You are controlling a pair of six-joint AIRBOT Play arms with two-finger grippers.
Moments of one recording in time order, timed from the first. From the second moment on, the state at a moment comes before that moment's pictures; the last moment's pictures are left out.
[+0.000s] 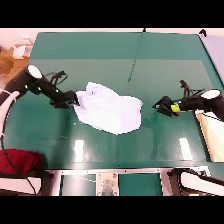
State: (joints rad) left arm -0.02 -1.55 1.18 1.03 -1.25 -1.40; right arm -0.23 -1.34 0.84 -0.77 1.09 1.30
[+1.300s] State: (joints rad) left arm -0.03 -1.08 2.00 0.84 -1.20 -1.30; right arm -0.16 -1.31 2.05 -0.67 1.29 1.40
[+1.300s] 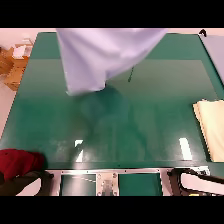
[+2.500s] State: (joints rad) left arm -0.13 -1.72 1.85 0.91 -0.98 -1.30; right arm -0.19 -1.70 1.72 -0.72 1.10 1.36
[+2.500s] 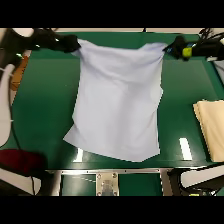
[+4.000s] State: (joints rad) left arm -0.08 -0.96 0.46 0.96 -1.27 -1.83; right arm -0.37 -2.07 1.80 -0.81 1.25 1.31
